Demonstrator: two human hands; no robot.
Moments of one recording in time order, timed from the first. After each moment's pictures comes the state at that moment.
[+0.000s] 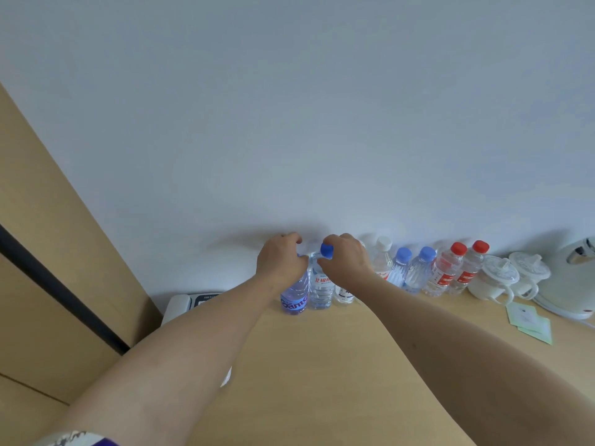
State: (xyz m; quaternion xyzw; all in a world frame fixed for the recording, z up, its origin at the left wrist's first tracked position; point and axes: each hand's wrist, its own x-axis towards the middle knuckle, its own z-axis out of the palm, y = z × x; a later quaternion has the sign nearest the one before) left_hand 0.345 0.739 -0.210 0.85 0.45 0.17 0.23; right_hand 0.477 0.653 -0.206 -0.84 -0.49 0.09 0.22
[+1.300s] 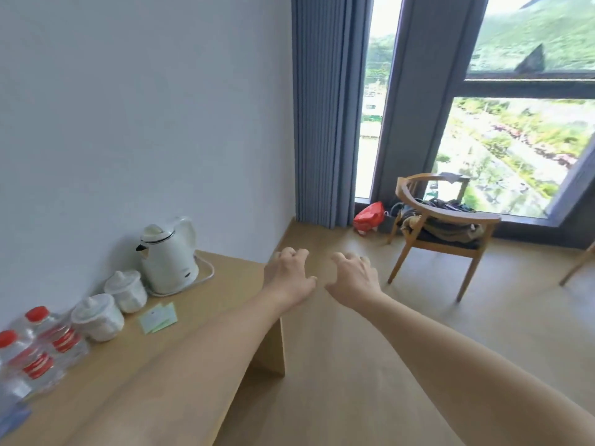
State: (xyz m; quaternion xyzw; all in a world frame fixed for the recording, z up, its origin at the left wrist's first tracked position) left_hand 0.711 0.091 -0.177 0.97 -0.14 0.02 0.18; right_hand 0.685 -0.063 -0.184 -0.98 0.06 -0.04 0.16
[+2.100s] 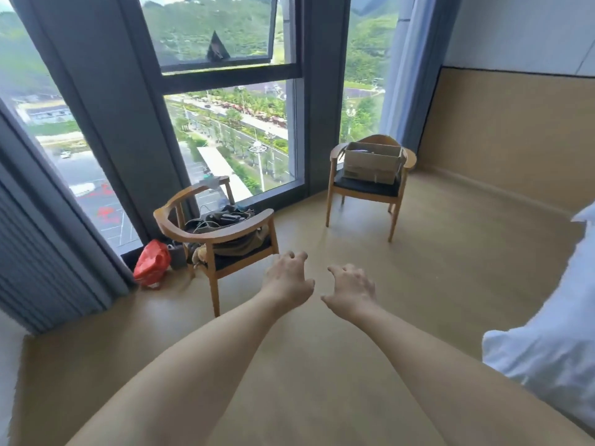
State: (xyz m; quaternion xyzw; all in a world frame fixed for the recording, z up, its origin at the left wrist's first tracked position) left_hand 0.884 -0.462 -0.198 0.82 -0.54 -0.10 0.17; right_hand 0.745 -0.517 -0.211 -0.84 0.52 -0.04 0.16
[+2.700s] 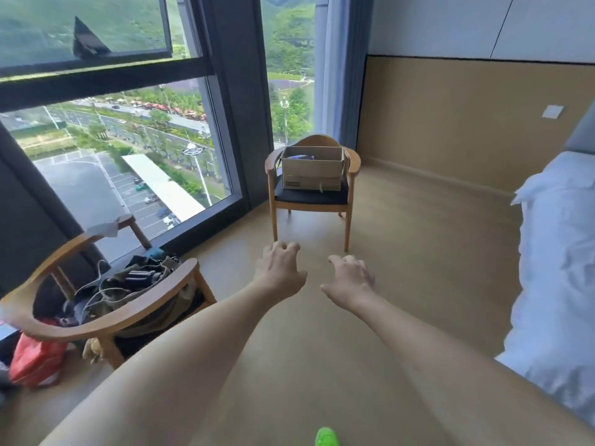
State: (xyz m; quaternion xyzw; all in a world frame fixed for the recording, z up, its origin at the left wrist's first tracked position) left_hand 0.920 -0.842 -0.226 0.74 -0.64 -0.10 0.14; right_hand 0.758 -0.864 -0.239 -0.76 0.63 -0.06 0.17
